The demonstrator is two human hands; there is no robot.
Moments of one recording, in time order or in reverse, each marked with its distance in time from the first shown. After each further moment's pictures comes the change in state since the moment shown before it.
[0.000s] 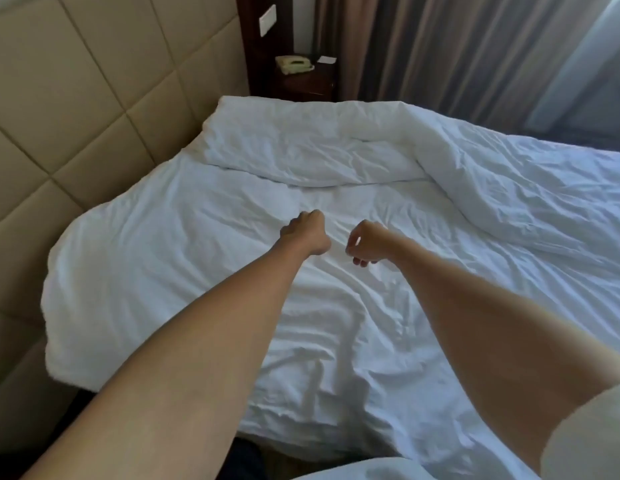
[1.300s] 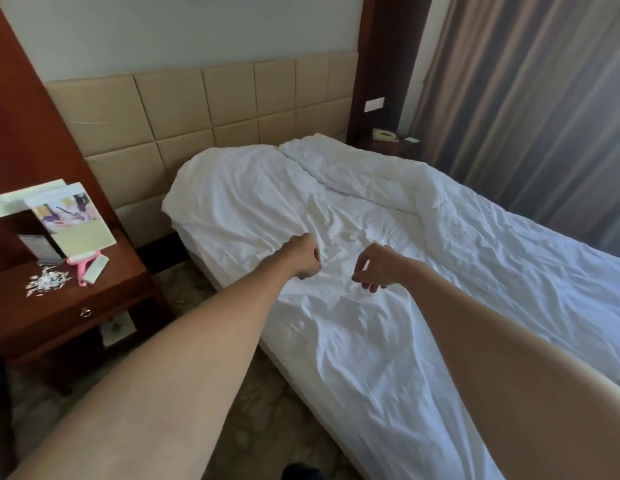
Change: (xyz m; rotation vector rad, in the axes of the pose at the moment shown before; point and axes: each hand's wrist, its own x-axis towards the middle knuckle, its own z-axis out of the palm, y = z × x) left_hand -0.468 0.441 0.257 -0.293 0.313 -0.323; right_hand -0.468 0.455 -0.064 -0.236 -0.128 -0.543
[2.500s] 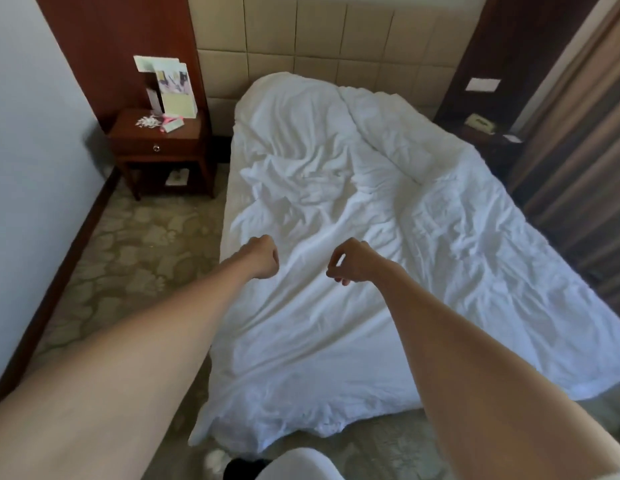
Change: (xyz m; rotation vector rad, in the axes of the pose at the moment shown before) left_hand -0.156 0.433 0.396 -0.141 0.221 -0.653; right_hand -0.200 0.510 -0.100 -0.184 -0.266 -0.507
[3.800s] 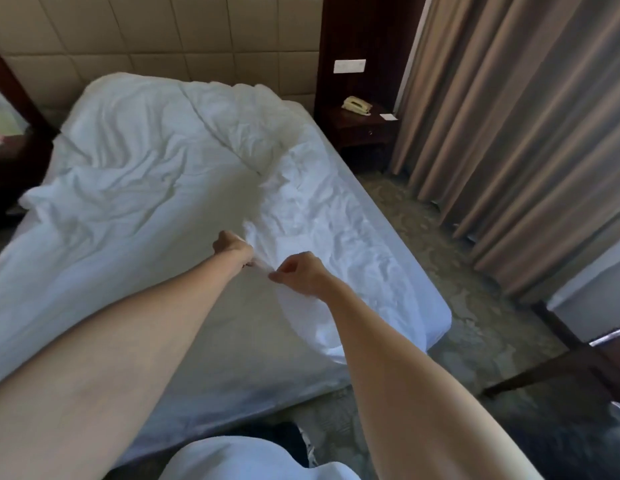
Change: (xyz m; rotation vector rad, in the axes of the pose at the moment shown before) left_hand 0.118 0.616 0.311 -0.466 0.268 -0.361; right_hand -0.102 0.572 -0.246 0.428 0.096 0.090
